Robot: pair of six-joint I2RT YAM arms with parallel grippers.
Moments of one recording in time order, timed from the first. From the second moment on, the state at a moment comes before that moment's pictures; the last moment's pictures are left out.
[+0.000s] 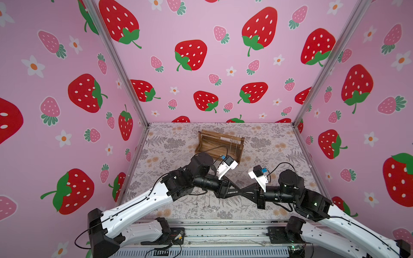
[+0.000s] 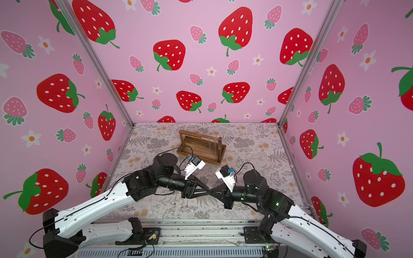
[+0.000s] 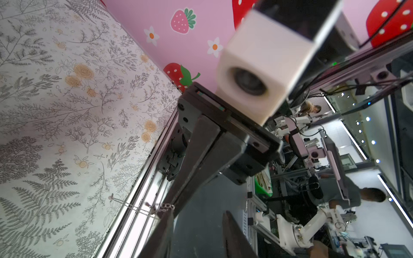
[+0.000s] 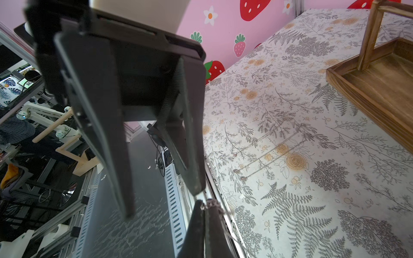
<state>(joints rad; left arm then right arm) -0.95 1.11 1.07 -0.41 0.69 -0.53 0.94 0.67 0.71 -0.39 -0.42 0.35</state>
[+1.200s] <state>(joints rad) -0.95 0.54 0.97 -0.83 0.06 -0.48 1.00 0.89 0.59 -0.07 -0.53 0.56</state>
